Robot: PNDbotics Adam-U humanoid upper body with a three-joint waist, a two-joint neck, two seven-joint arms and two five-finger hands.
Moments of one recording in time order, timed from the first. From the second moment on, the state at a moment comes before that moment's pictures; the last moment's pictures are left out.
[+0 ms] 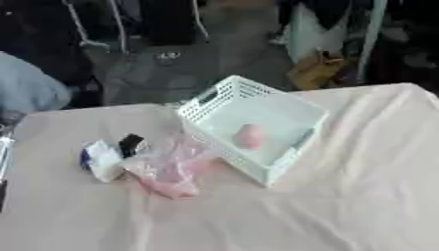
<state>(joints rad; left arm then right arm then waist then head) -0.40 0.32 0.11 -1.99 -0.41 -0.27 0.69 -0.46 -0.41 -0.17 -1.99 -0.06 -0.37 -0.53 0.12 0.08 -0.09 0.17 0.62</state>
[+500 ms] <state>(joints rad) -0.40 0.32 0.11 -1.99 -0.41 -0.28 0.69 -0.46 -0.41 -0.17 -1.99 -0.06 -0.37 -0.53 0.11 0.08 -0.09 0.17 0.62</state>
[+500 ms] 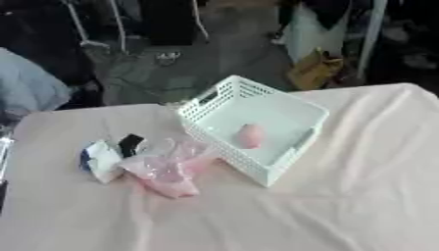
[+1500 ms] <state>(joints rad) -0.33 0.56 0.07 -1.95 -0.76 0.24 0.31 -0.47 -0.42 -0.16 -1.99 -0.06 -0.36 -0.52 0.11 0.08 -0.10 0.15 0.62</state>
